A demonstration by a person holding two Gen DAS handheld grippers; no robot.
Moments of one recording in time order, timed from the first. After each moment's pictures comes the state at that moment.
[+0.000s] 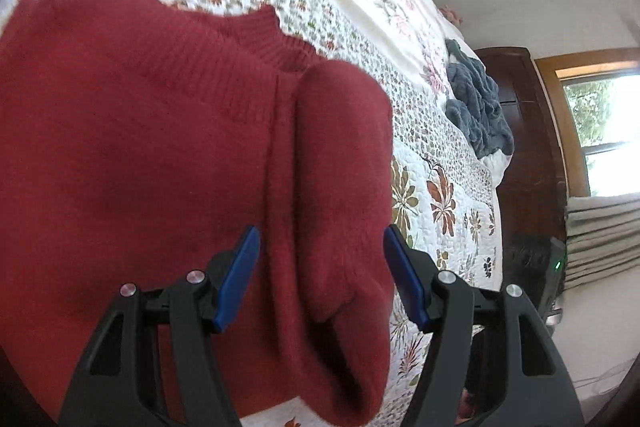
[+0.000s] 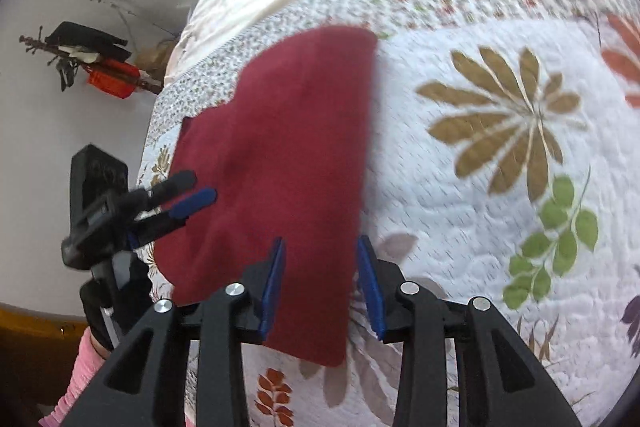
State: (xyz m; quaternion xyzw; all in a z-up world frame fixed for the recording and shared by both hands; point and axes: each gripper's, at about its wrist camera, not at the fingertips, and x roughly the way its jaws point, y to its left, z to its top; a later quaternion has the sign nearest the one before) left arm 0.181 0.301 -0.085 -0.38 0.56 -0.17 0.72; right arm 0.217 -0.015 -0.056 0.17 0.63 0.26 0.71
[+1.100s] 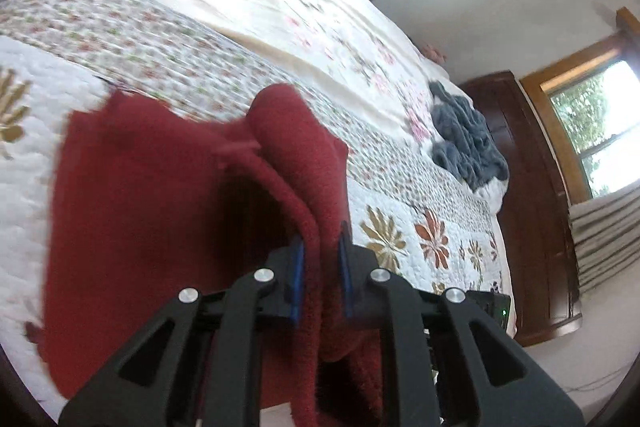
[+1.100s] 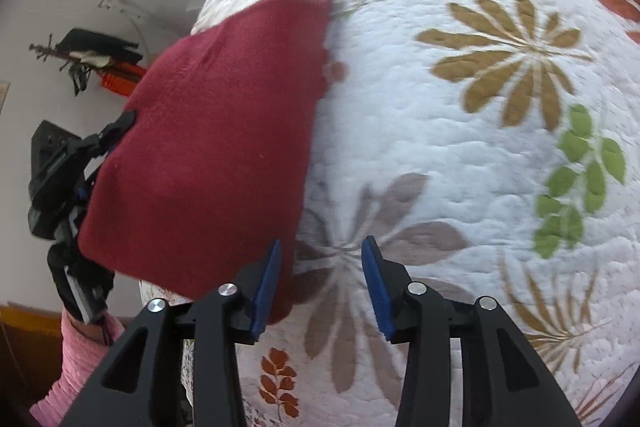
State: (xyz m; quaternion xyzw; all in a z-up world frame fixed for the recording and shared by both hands) left arm 0.166 0.357 -0.002 -0.35 0.48 -0.14 0.79; right arm 0.171 -0.016 -0.071 0.20 0.62 0.28 0.70
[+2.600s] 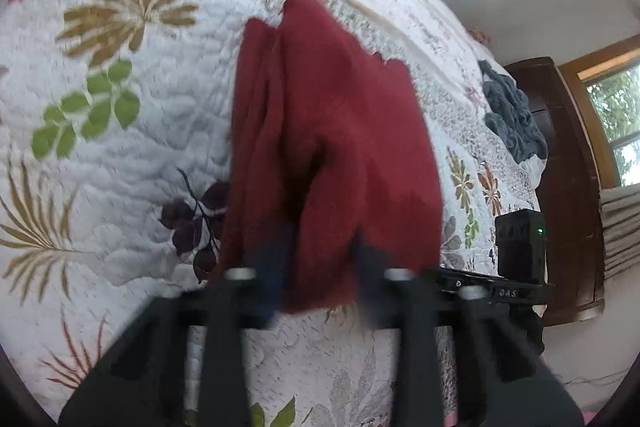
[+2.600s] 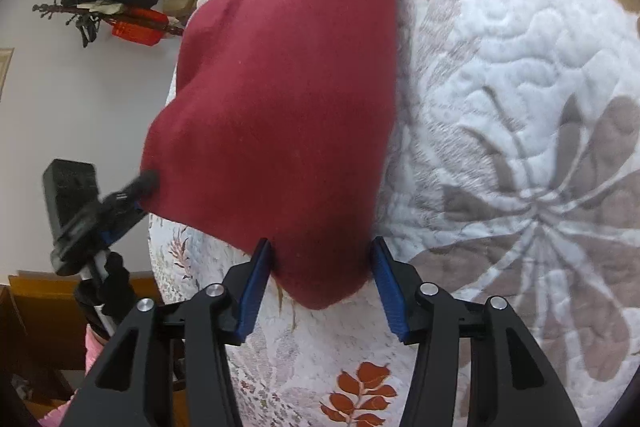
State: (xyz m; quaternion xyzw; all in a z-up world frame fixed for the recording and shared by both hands) left arm 0.053 0.445 -0.054 -0.33 0.55 -0.09 0.77; right arm 0.133 0.073 -0.104 0.18 0.68 0.33 0.63
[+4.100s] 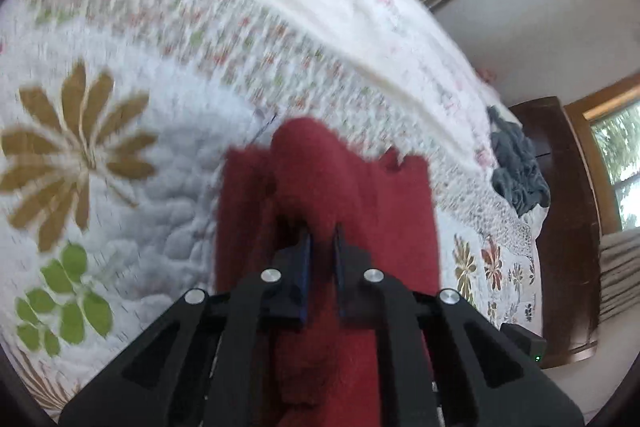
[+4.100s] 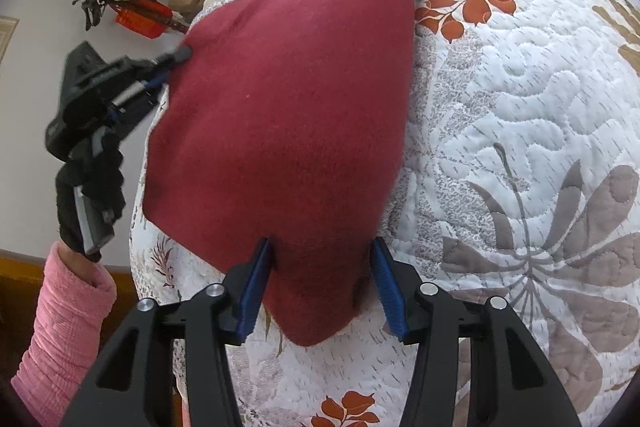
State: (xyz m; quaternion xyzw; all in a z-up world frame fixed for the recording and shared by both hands) left arm 0.172 0.477 -0.048 -0.33 0.49 -0.07 0.80; right arm 0.143 0.107 -0.096 0.13 0.65 0.33 0.67
